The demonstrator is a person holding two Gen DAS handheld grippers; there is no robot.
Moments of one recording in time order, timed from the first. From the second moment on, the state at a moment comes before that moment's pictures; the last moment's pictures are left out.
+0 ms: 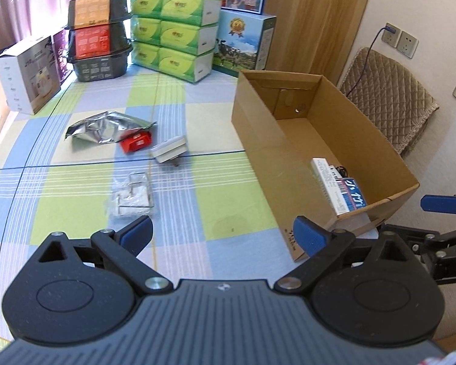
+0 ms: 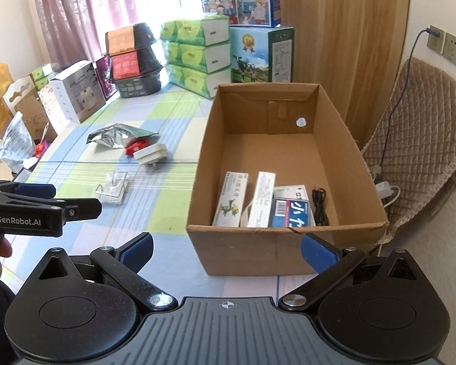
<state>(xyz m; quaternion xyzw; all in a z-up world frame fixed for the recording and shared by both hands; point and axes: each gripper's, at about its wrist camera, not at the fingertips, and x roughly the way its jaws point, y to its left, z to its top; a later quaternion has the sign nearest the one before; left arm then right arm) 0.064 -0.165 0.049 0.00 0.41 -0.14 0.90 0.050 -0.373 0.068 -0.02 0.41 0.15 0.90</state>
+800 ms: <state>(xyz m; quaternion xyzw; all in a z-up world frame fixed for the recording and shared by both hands) 0.100 -0.030 0.000 -0.03 0.43 -0.06 0.90 0.064 -0.250 0.031 -0.05 0.39 0.25 0.89</state>
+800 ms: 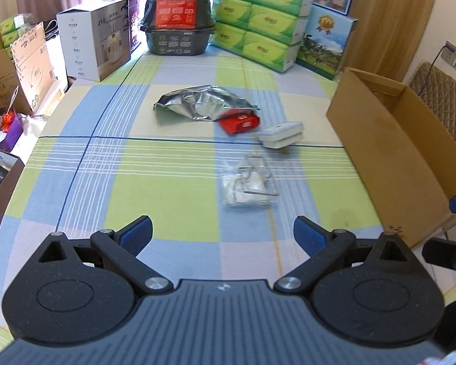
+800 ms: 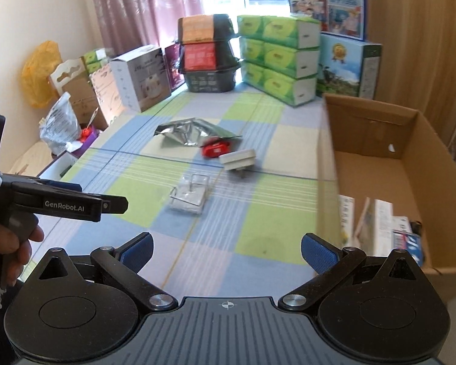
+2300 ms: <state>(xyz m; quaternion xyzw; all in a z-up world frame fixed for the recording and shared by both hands) 0.185 -0.062 -0.104 0.04 0.38 -0.10 0.92 0.185 -0.222 -0.076 -0.04 0.40 0.19 0.90</state>
